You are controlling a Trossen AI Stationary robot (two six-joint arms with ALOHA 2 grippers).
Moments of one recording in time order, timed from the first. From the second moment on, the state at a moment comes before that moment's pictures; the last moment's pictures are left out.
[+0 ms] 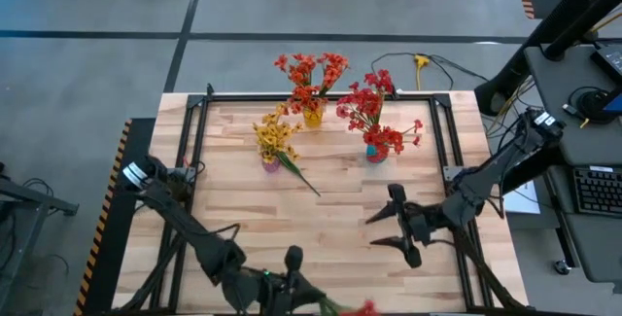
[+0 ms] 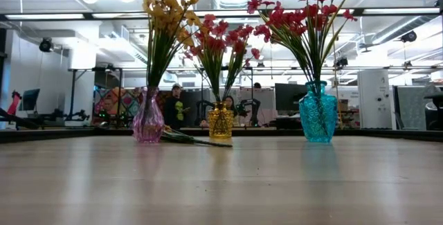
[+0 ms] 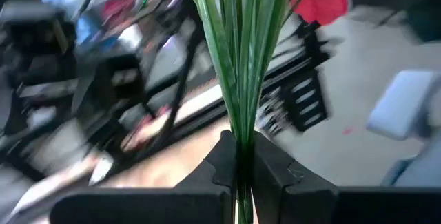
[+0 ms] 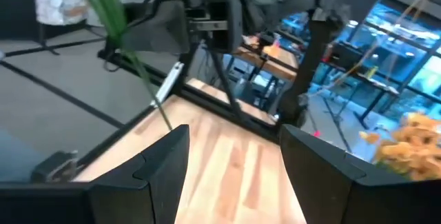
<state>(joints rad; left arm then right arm) -0.77 1.81 1.37 0.23 -0.57 0.27 0.65 1.13 0.72 0.33 0.44 -0.34</state>
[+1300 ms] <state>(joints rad) -0.74 1.73 0.56 1.38 -0.58 0.20 0.52 1.89 1.17 0.75 0.34 -0.08</state>
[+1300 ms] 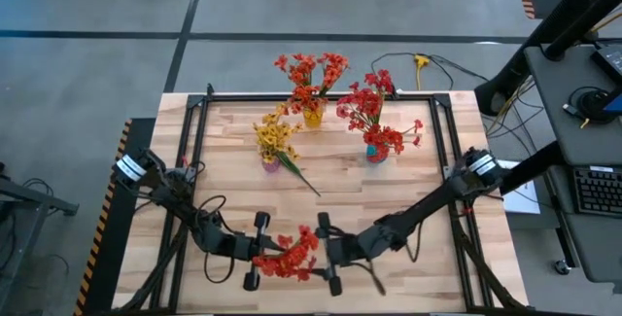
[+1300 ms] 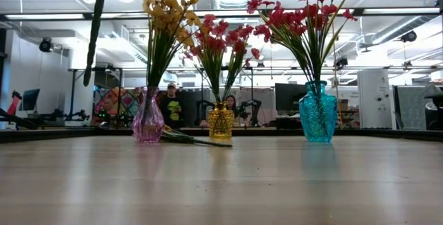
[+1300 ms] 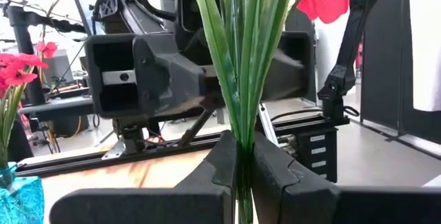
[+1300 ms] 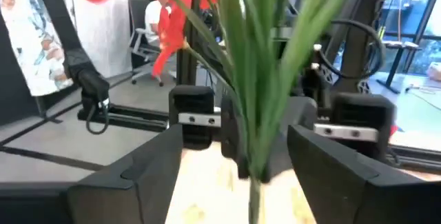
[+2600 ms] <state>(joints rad) -0.75 1.73 0.56 1.42 -0.68 0.10 0.50 1.89 1.38 0.45 0.39 -0.05</state>
